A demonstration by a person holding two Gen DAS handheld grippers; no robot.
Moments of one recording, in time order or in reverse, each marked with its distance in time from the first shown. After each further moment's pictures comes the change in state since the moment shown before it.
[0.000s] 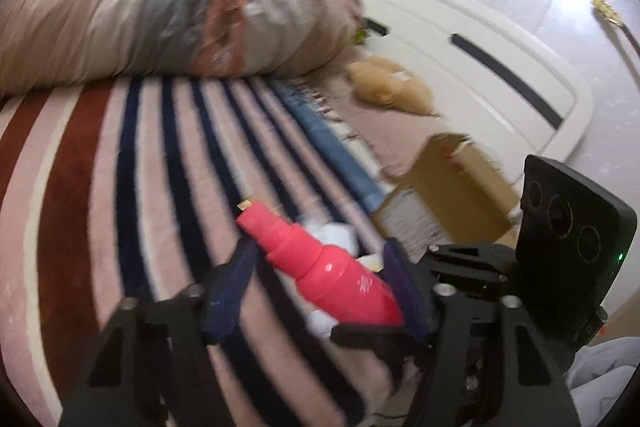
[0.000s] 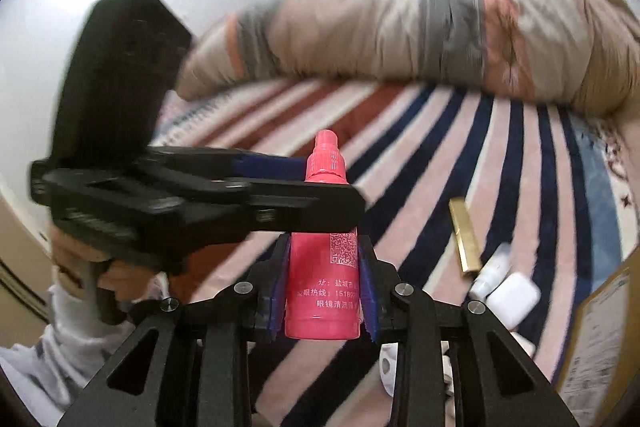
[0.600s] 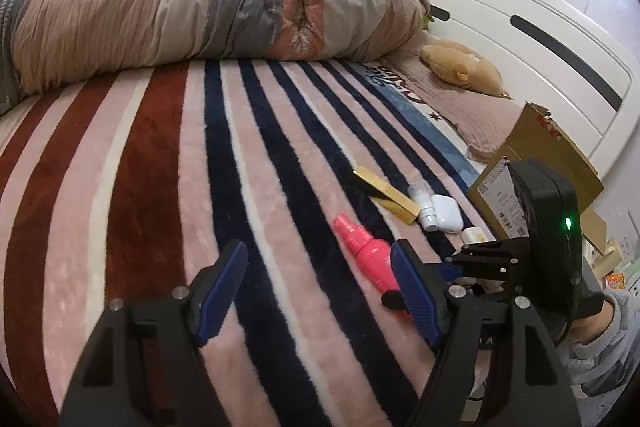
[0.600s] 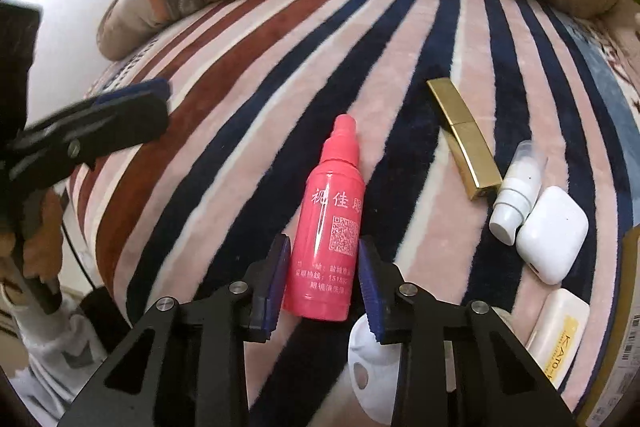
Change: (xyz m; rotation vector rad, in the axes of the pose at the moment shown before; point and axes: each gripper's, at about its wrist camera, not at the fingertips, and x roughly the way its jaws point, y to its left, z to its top) left arm 0.002 0.073 -0.037 -0.003 0.035 0.277; right arm 0.101 -0.055 -0.033 0.206 0.310 -0.118
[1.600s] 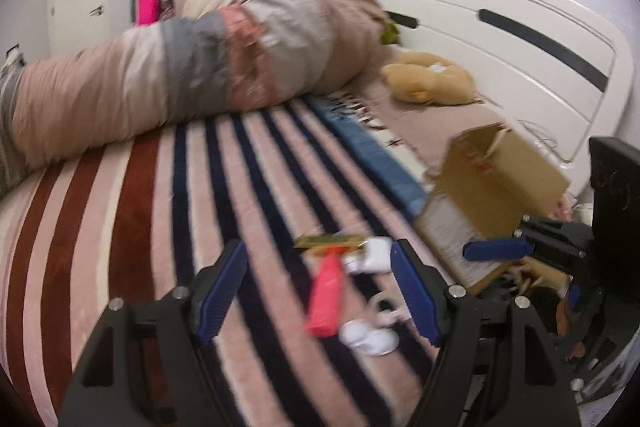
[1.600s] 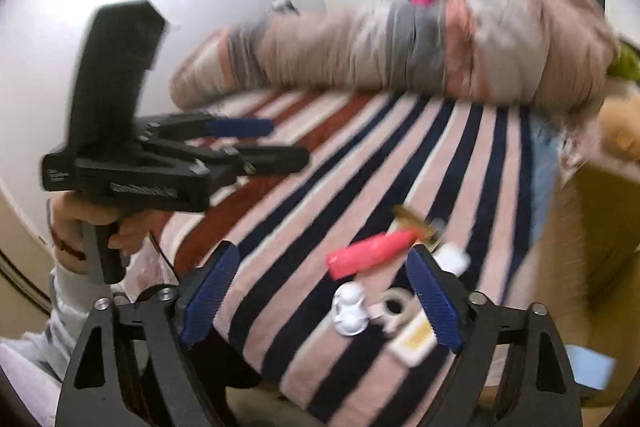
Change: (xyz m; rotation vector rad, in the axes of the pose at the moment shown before) left arm -0.040 -0.101 0.041 0.117 -0.058 0.060; right arm -0.157 0.001 -0.035 -0.157 -0.262 0.085
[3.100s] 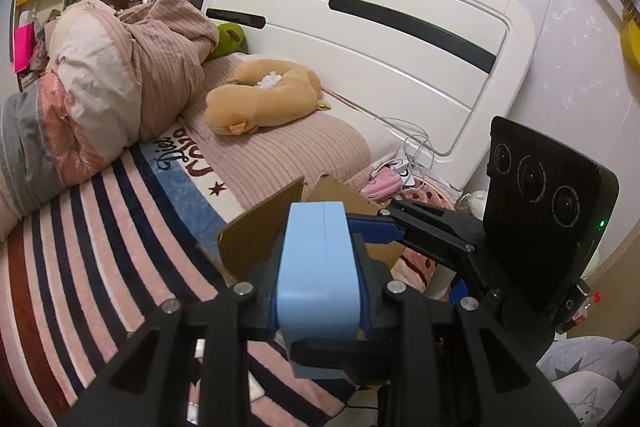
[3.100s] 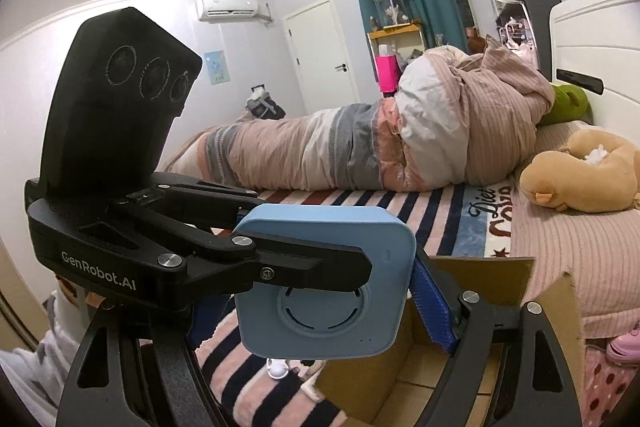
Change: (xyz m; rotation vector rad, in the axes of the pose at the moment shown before) left arm 0.007 -0.206 0.118 0.220 0.062 -0.412; right arm -0.143 -0.096 0.020 0.038 -0.375 -0.046
